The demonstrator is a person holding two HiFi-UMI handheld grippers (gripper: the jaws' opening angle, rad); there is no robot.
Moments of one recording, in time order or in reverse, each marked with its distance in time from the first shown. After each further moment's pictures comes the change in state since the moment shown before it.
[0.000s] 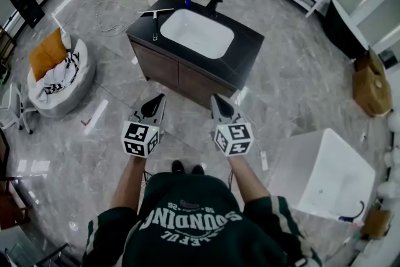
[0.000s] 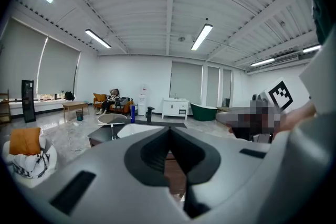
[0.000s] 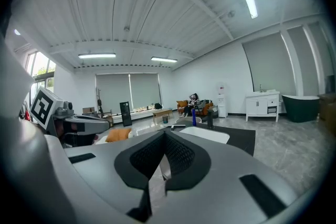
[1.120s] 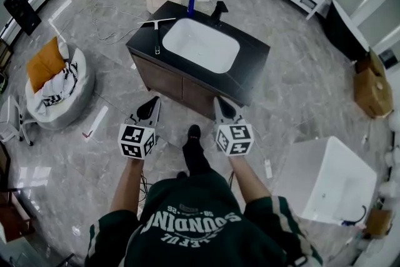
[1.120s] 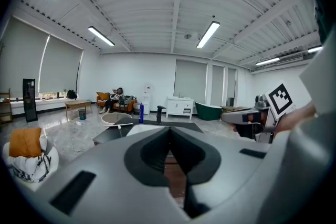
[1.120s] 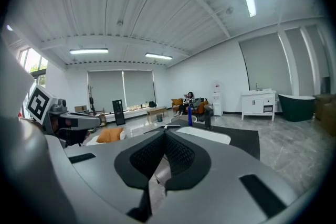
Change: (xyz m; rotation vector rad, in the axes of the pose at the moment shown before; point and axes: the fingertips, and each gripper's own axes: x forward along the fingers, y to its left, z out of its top) left arm 0.052 0.096 0.003 -0.014 0.013 0.026; right arm 0.097 -0.026 -0.001 0.013 0.033 -0.068
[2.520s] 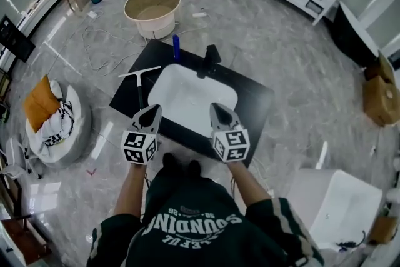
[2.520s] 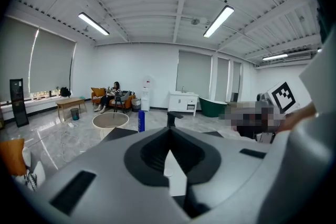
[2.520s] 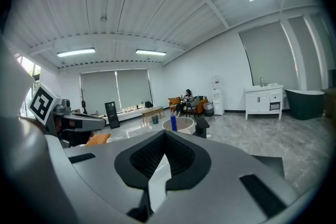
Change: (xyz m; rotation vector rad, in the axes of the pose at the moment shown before) left arm 0.304 0.115 0.086 0.005 0.084 -0.011; right arm 0.270 -0.165 0.080 0.042 0.021 0.013
